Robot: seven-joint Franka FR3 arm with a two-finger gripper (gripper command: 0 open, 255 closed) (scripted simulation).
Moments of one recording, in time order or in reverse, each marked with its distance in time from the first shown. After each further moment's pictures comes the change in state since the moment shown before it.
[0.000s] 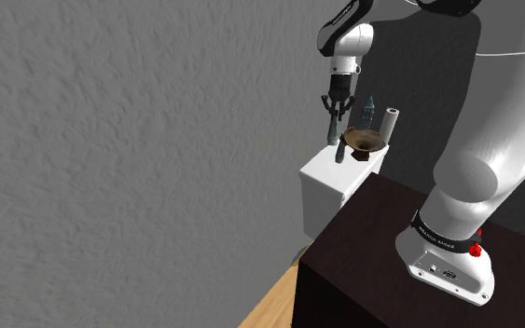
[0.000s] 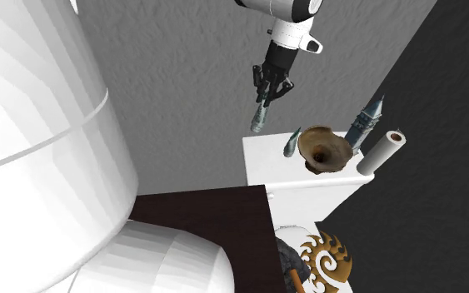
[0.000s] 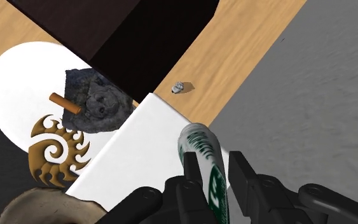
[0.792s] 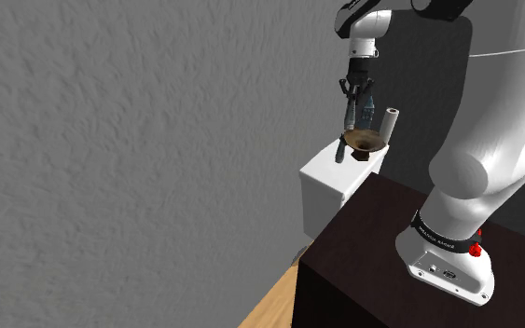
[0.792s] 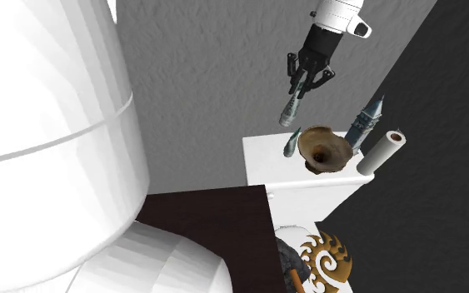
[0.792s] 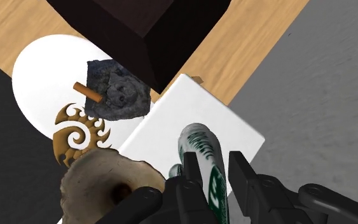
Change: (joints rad) arm -0.104 0.064 -0.061 0.203 -0.021 -0.160 -0.125
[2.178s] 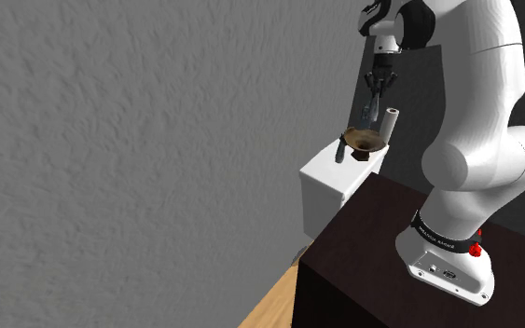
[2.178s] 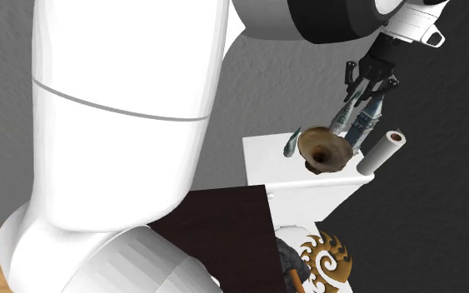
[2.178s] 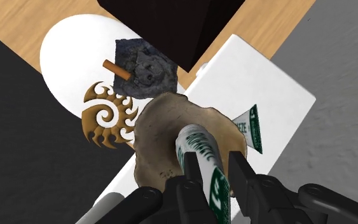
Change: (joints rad) arm -0.238 0.319 -0.041 0.444 0.052 -0.159 -0.225
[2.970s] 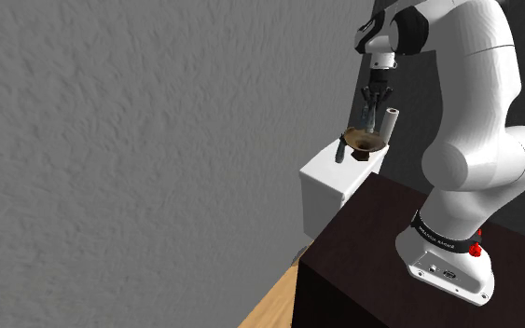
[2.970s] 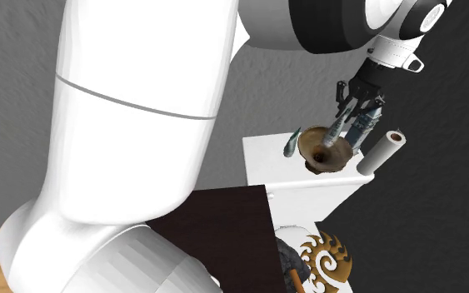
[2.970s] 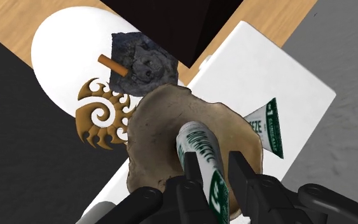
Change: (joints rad) arm 0.000 0.056 0.013 -0.072 0.021 0.123 -0.014
